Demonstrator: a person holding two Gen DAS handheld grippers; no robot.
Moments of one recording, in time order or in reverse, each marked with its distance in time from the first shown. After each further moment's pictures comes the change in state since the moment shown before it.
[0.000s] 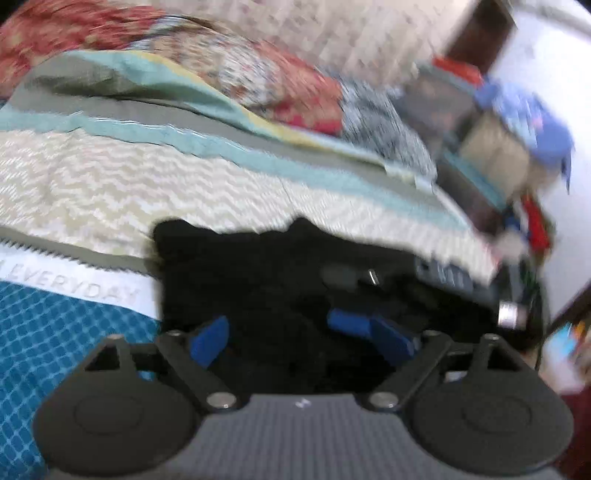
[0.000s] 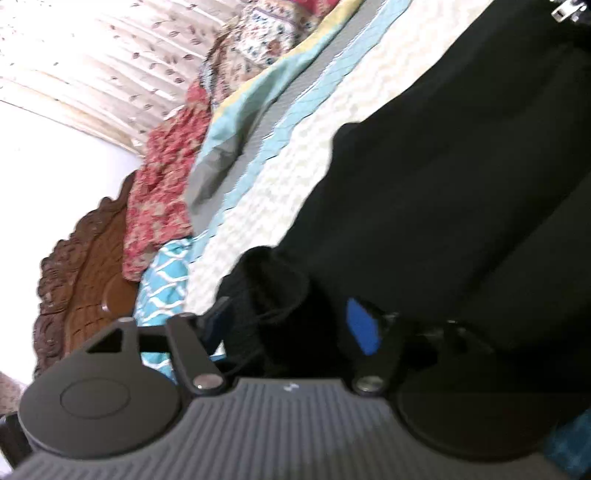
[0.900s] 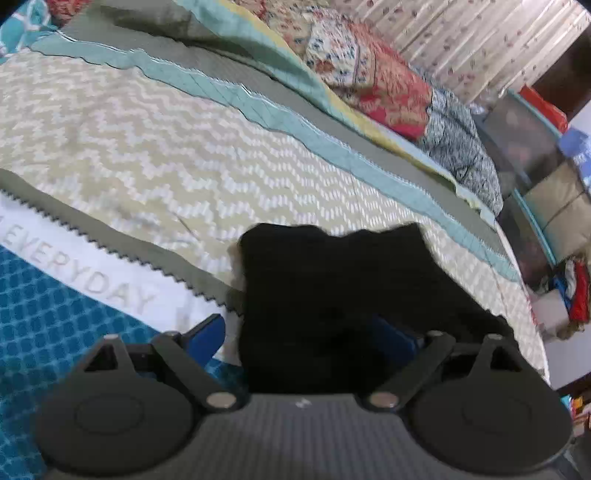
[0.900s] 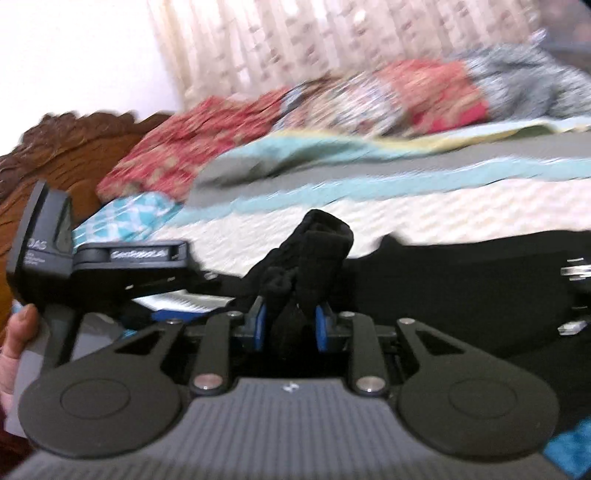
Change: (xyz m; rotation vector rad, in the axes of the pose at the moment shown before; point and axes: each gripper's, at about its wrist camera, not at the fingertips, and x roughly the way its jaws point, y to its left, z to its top) left arm 0.064 0.015 0.031 -0.225 0.105 0.125; right arm -0.041 0.054 -0.010 -0.664 -0.234 -0.281
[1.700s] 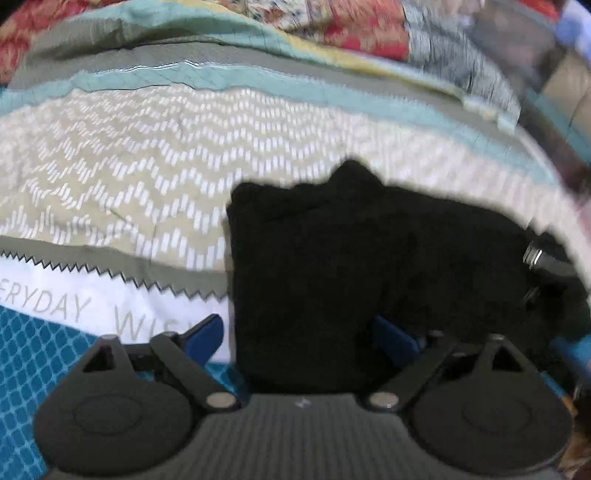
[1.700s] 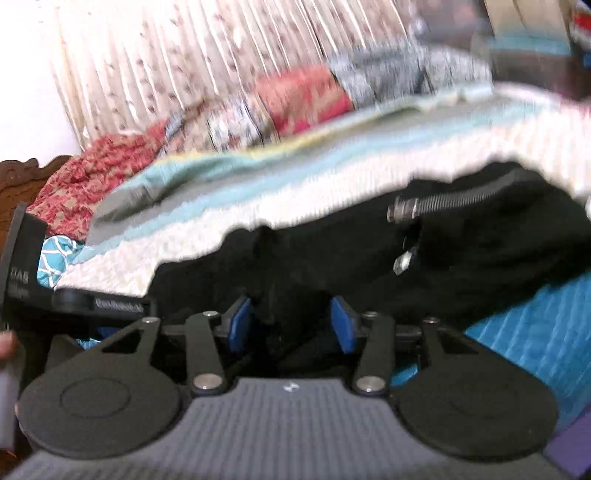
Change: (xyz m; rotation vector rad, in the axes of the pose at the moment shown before) left arm 0.047 -0.053 -0.020 0.218 0.102 0.141; right arm -0.035 -0.043 -0.026 0.113 -0.078 -0.193
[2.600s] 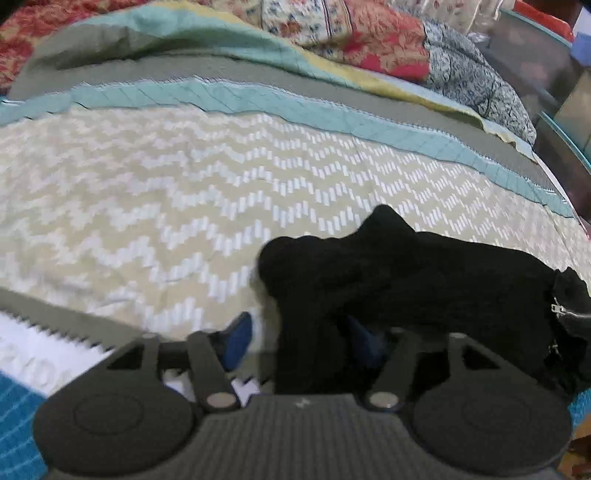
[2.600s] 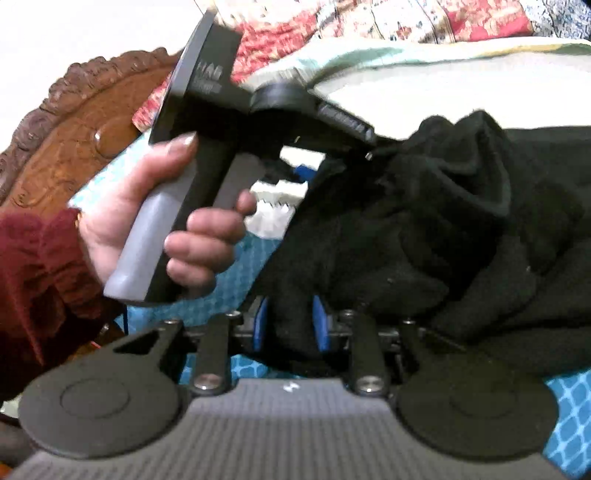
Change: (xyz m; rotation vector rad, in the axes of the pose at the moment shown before) left arm 0.016 0.012 0.035 0.007 -0.041 0.048; right arm 0.065 0.065 -0.022 -0.120 0.350 0.446
